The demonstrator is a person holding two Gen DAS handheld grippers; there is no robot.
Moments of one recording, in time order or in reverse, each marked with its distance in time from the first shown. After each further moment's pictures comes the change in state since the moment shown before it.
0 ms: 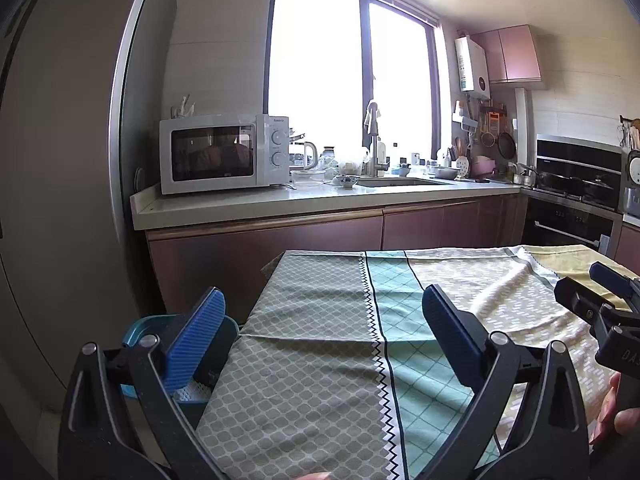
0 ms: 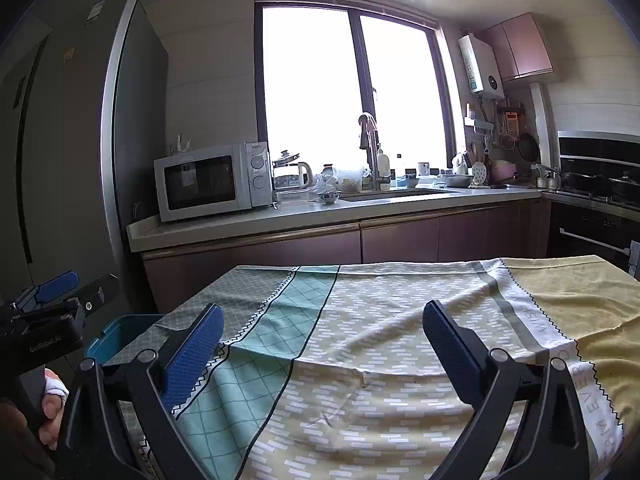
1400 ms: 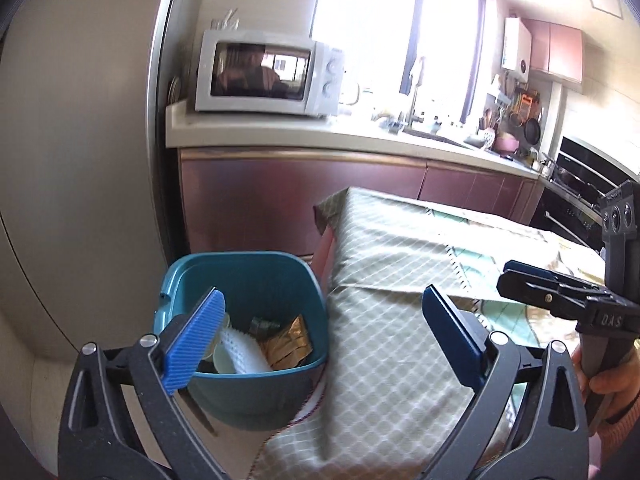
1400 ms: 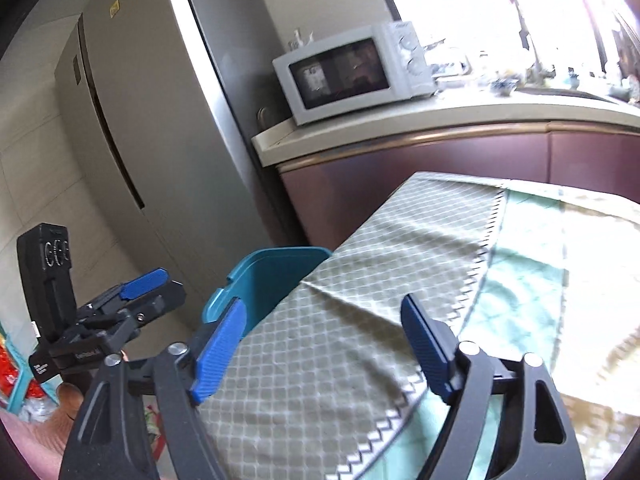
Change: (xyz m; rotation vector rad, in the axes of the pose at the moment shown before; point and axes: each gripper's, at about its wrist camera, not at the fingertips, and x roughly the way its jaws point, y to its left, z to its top) left arm 0.046 0.148 -0.021 -0.160 0.234 -0.010; right arm 0.125 0.120 0.001 0.013 0.409 0.553
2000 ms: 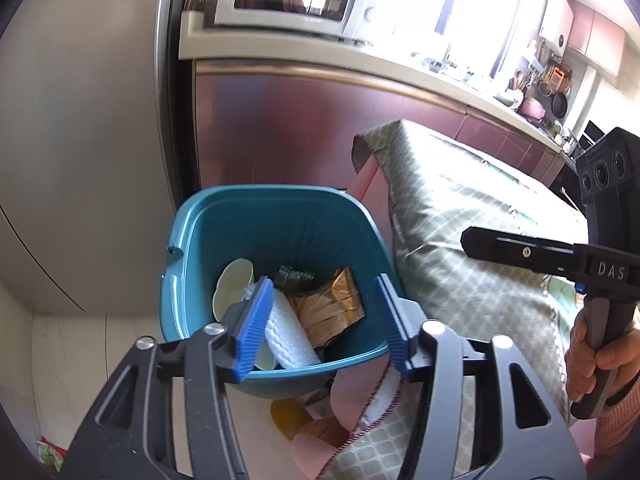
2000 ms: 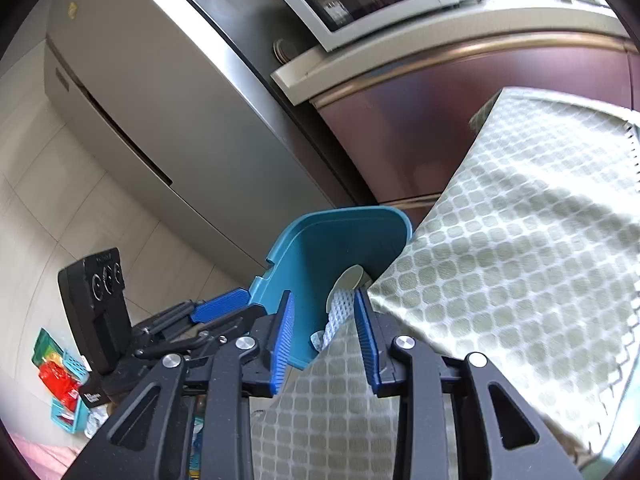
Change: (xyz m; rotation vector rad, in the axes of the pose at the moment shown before) left arm 0.086 0.069 -0.009 -0.089 0.273 0.014; right arm 0.135 0.016 0.030 0.124 0.277 0.255
